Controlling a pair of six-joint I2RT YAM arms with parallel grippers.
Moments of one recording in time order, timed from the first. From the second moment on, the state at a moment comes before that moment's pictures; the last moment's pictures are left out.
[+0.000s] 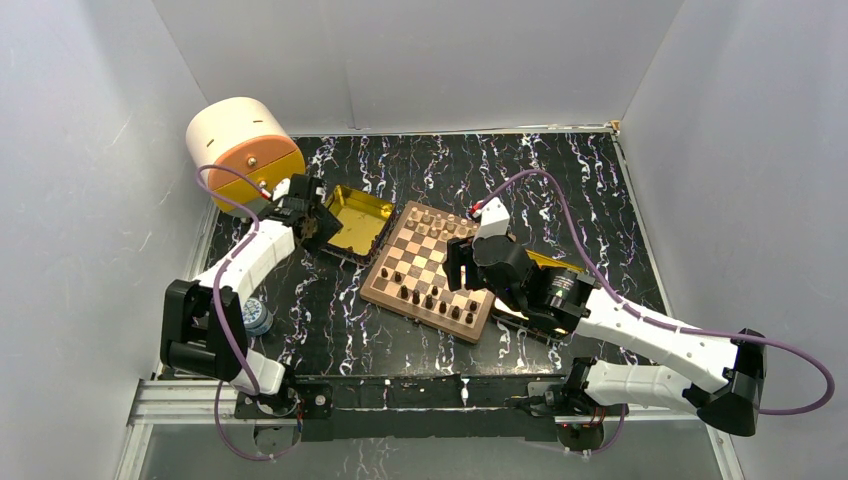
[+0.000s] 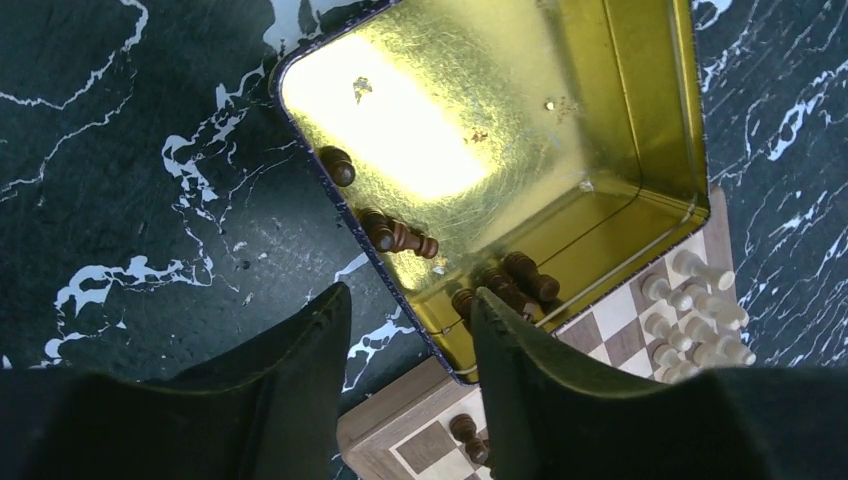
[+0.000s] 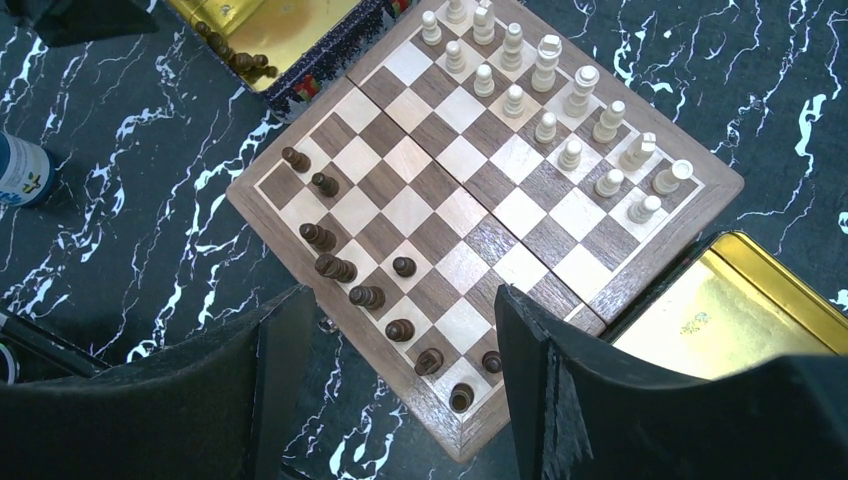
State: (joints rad) left arm -0.24 1.46 1.04 -0.56 -0.21 -0.91; right arm 1.09 1.03 0.94 -0.47 0.48 0.49
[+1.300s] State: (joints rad) left arm -0.24 1.52 1.04 -0.60 -0.27 -1.13; right arm 1.09 1.03 0.93 -0.43 0.48 0.46
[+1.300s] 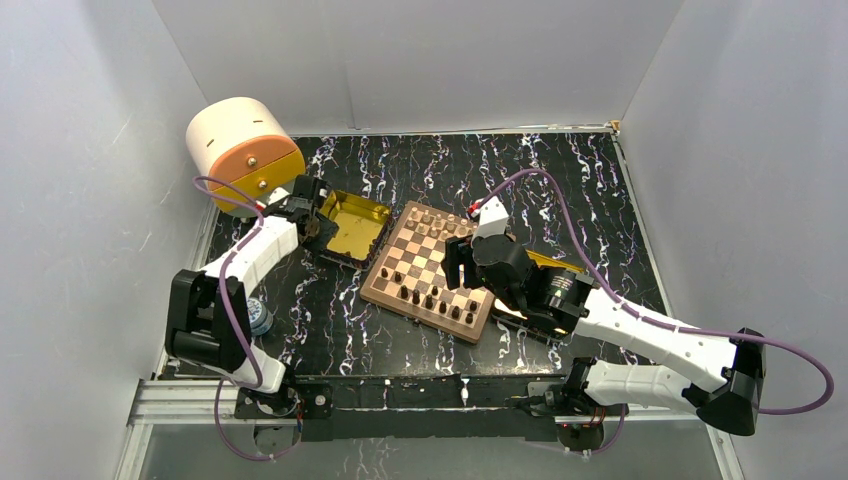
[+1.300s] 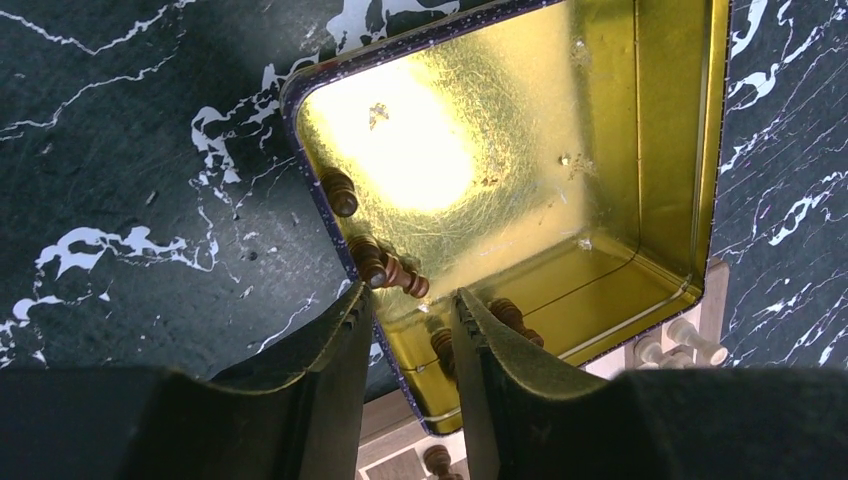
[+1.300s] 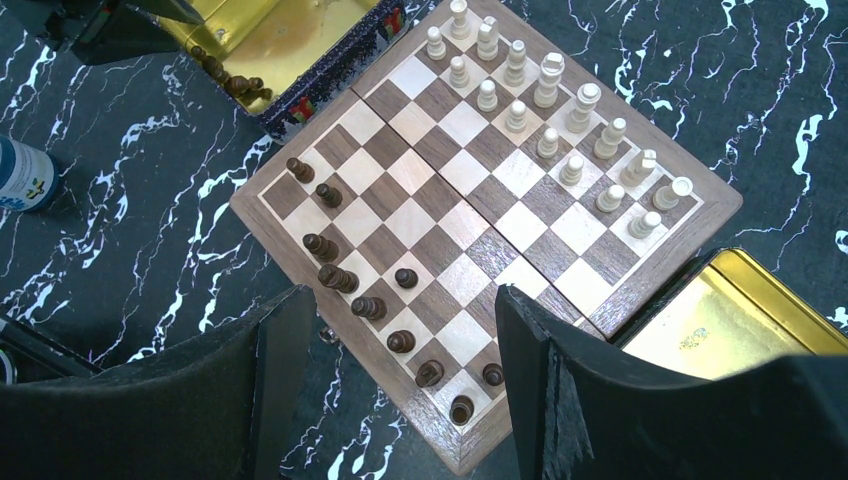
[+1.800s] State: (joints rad) left arm -0.24 1.54 1.01 -0.61 -0.27 -1.17; right arm 1.09 1.04 0.93 -0.43 0.48 0.46
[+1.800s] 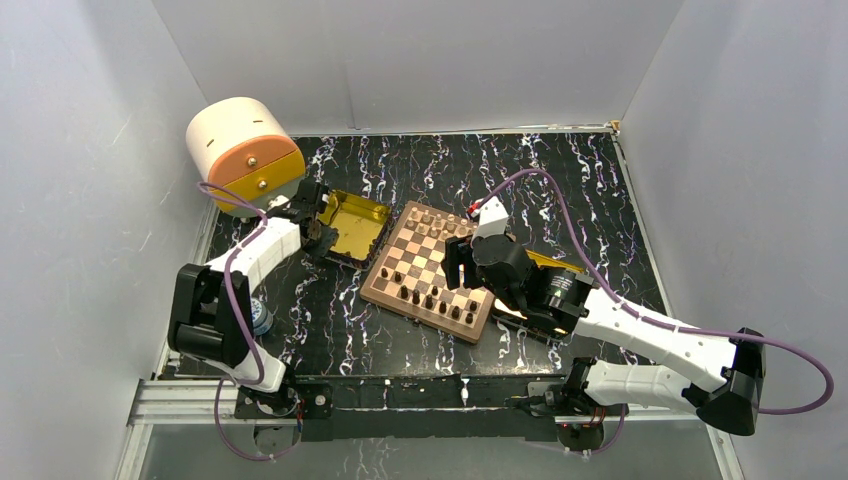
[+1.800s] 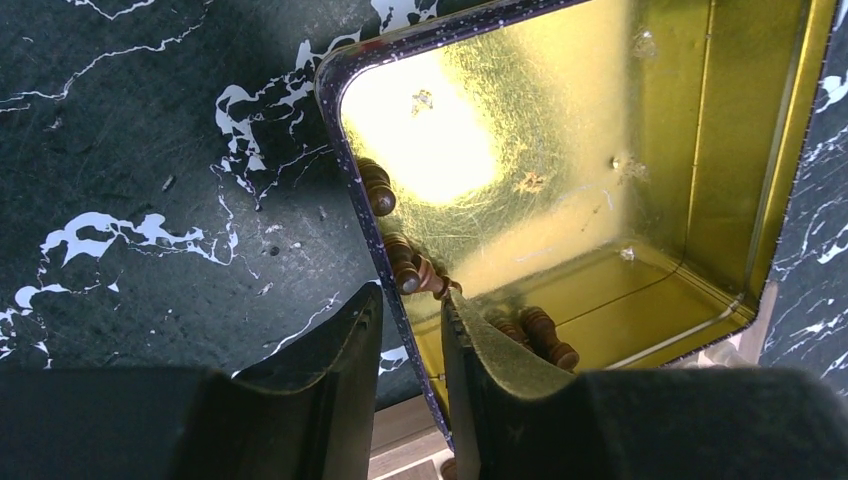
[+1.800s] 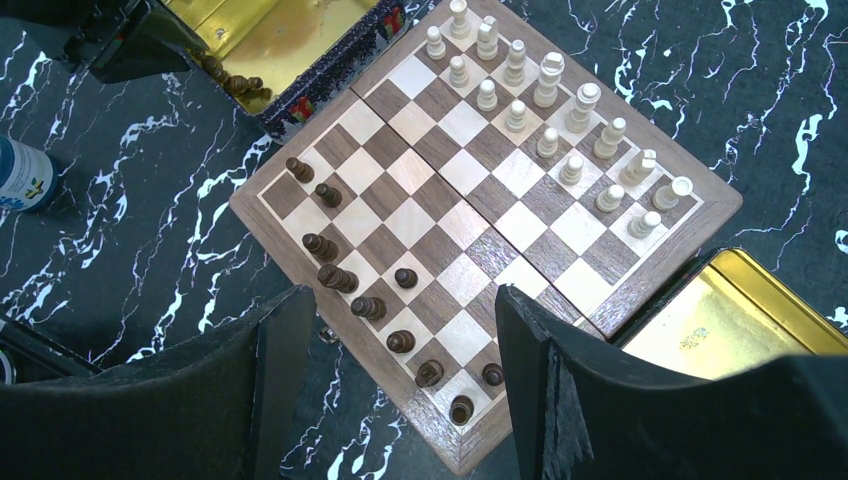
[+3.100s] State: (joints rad) left arm -0.18 1.59 1.10 -0.68 -0.42 -1.03; right arm 1.09 1.05 0.93 -0.43 0.49 0.45
